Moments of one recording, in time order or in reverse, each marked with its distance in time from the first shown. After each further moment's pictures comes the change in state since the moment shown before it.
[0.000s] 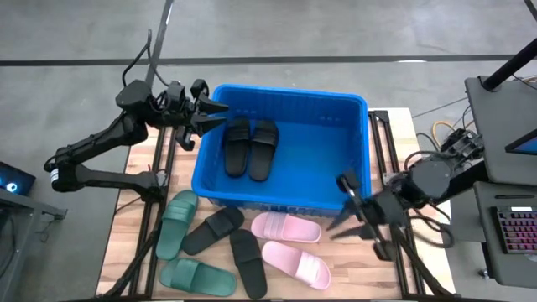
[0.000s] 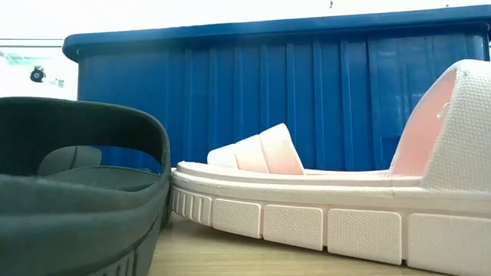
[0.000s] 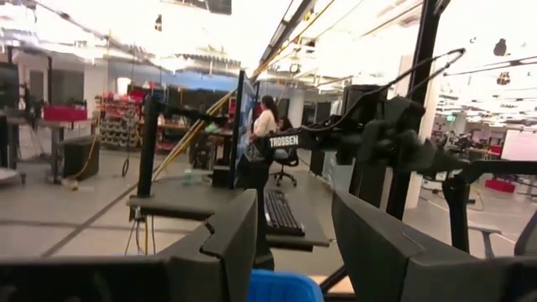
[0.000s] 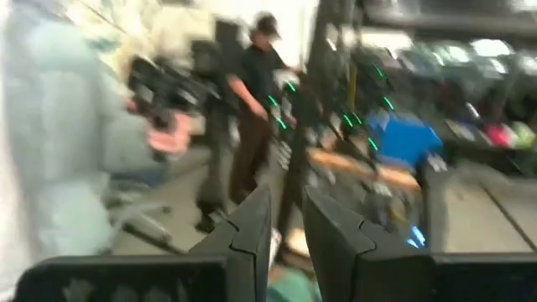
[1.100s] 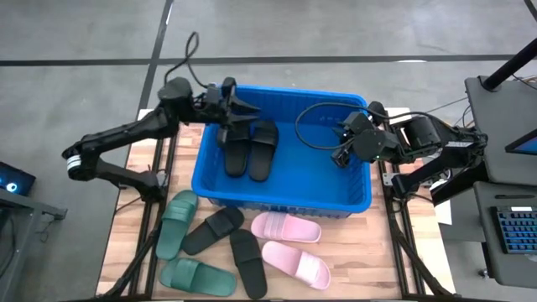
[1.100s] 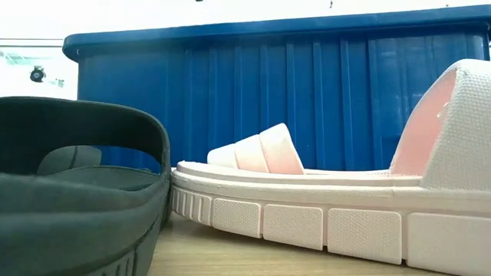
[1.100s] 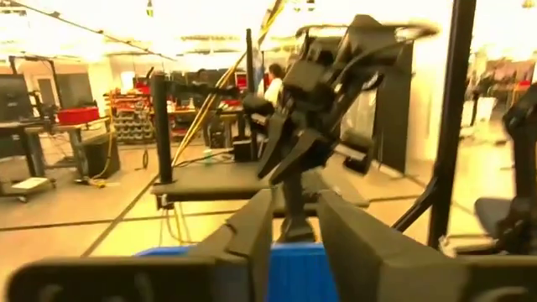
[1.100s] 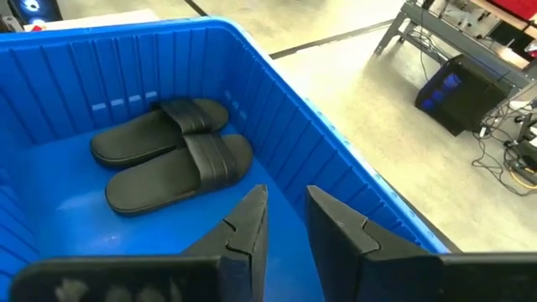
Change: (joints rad) left arm -0.001 0.246 0.047 0.101 0.005 0.206; right arm -0.406 0.046 0.236 -1.113 0.678 0.587
